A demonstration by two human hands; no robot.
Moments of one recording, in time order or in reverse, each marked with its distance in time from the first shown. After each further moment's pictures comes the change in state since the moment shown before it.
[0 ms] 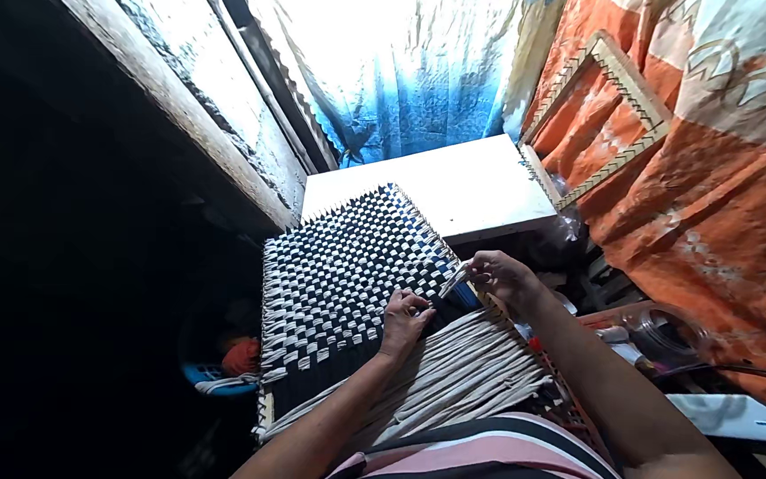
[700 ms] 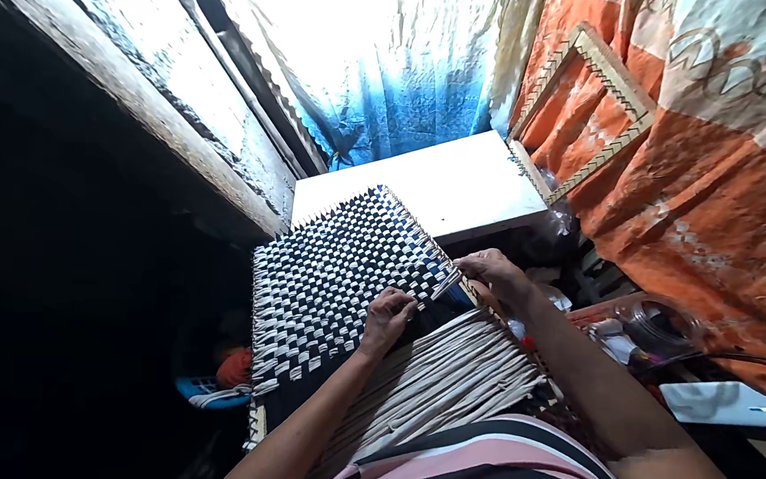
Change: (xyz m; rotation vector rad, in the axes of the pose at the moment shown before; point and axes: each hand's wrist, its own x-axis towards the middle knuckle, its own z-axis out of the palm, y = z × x) left_hand 0.016 -0.016 -0.018 -0.073 -0.043 0.251; right_hand -0.003 0.010 -0.006 -0.288 0.159 -0.209
